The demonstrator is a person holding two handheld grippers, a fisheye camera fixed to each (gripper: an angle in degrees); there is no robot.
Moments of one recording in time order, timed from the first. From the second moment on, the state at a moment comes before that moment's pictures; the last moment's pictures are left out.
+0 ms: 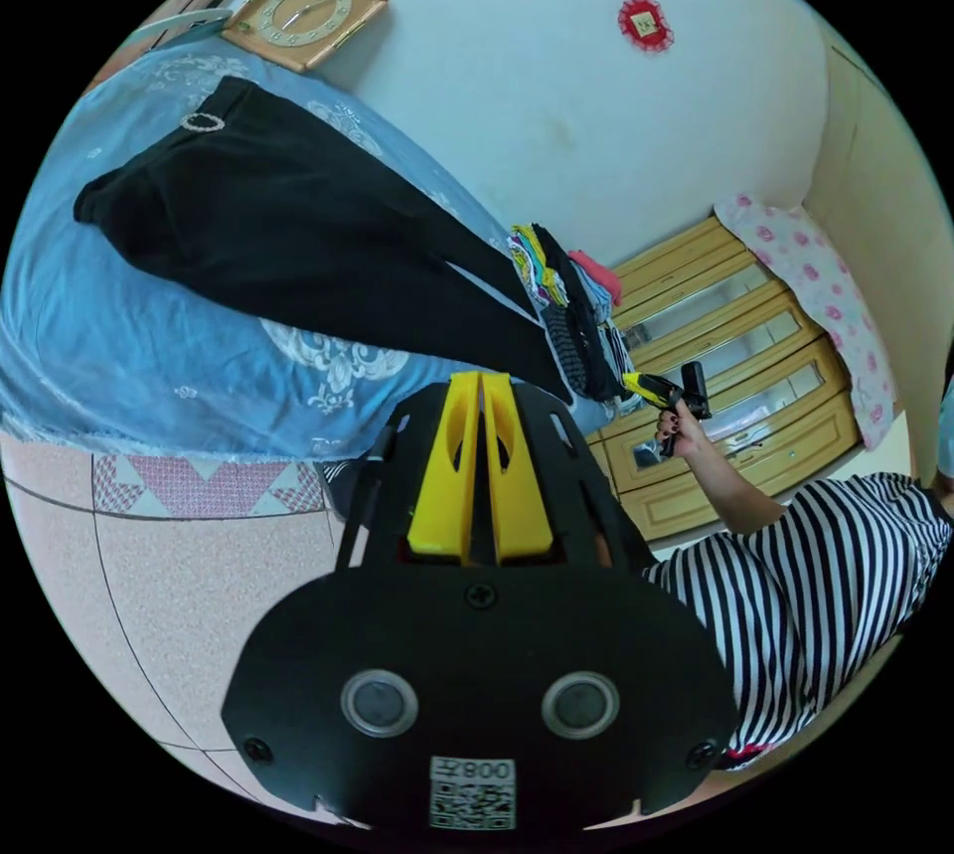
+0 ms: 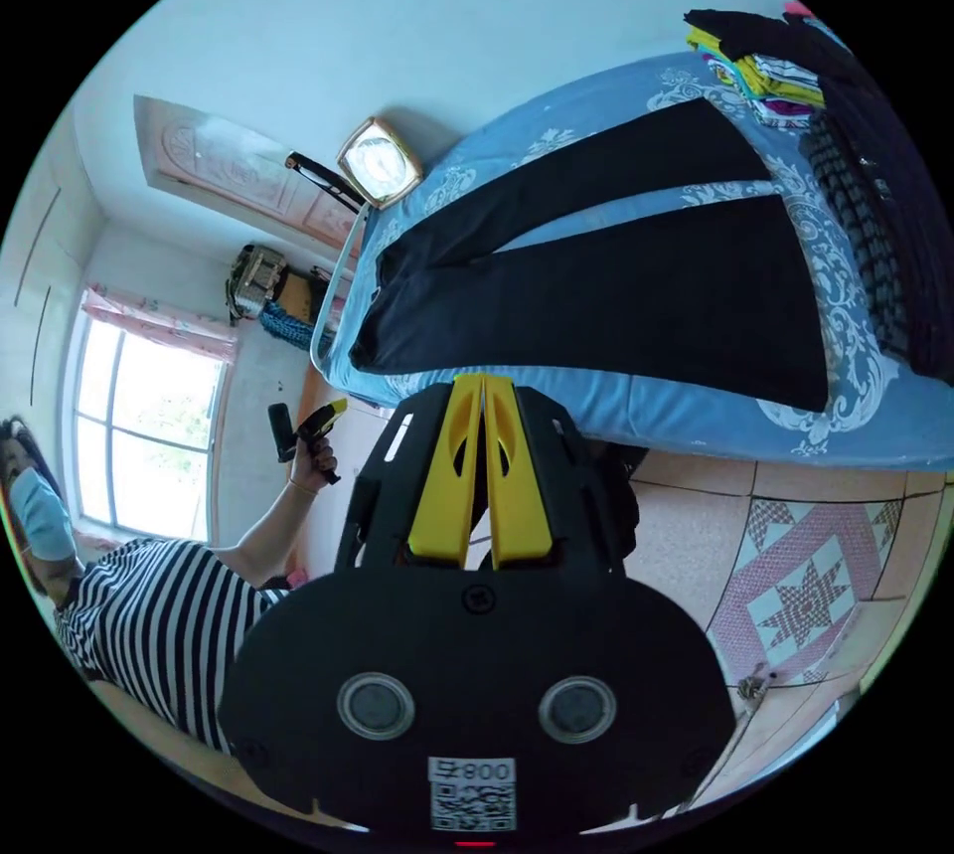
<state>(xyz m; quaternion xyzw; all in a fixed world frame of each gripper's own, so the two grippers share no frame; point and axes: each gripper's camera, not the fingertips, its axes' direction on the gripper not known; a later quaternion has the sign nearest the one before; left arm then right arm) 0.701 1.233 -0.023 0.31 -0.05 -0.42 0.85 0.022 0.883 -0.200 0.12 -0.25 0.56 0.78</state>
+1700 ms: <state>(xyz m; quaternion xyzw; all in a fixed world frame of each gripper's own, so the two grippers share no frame) 0.467 1.018 -0.260 0.01 -0.32 -0.40 0.86 0.200 0.370 -0.118 -0.02 -0.09 0.18 0.98</state>
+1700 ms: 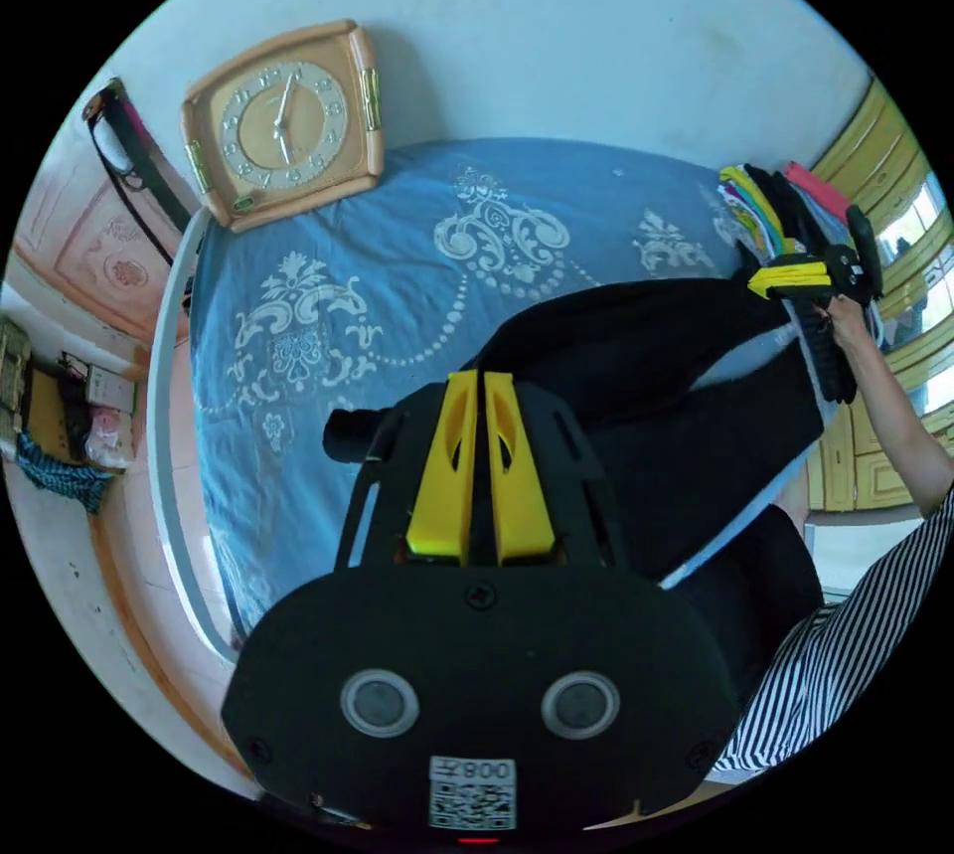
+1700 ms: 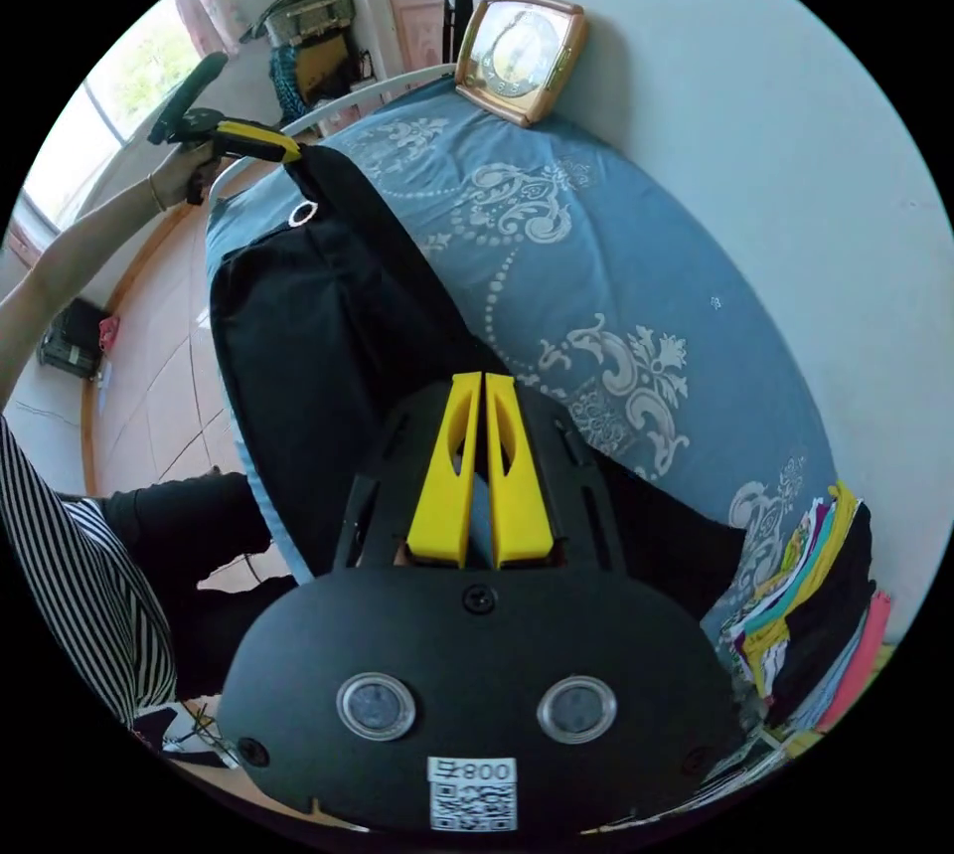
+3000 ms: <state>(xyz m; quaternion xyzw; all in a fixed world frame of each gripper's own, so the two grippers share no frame) 0.596 1.224 -0.066 0.03 -0.26 -0.53 0.81 -0.007 0.416 -0.071 -0.08 -0.16 0.22 0.96</state>
